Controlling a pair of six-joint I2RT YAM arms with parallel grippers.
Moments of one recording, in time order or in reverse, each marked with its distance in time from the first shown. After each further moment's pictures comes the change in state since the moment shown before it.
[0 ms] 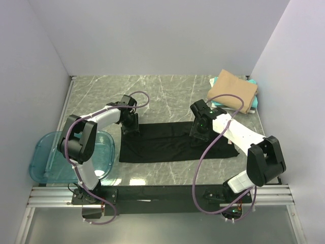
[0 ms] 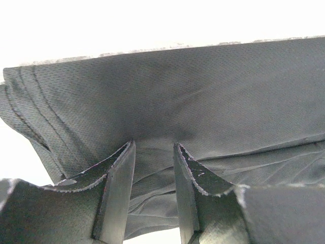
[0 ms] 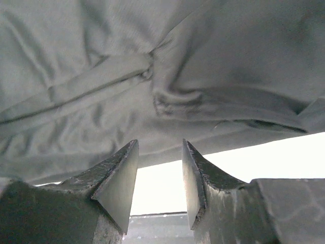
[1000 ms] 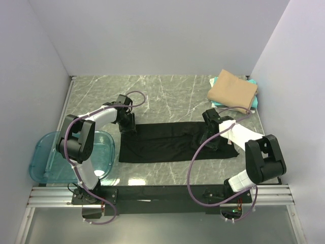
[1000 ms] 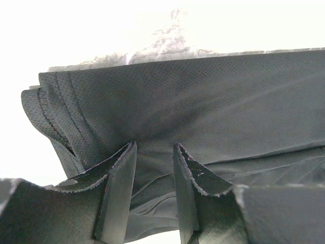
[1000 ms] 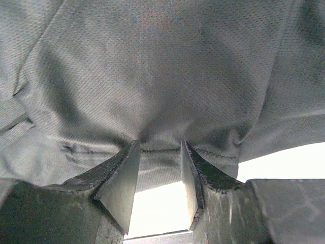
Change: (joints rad) left arm 0.058 0.000 -0.016 0.006 0.016 0.025; right arm -0.179 0.015 -0.227 0.122 -0.014 -0.048
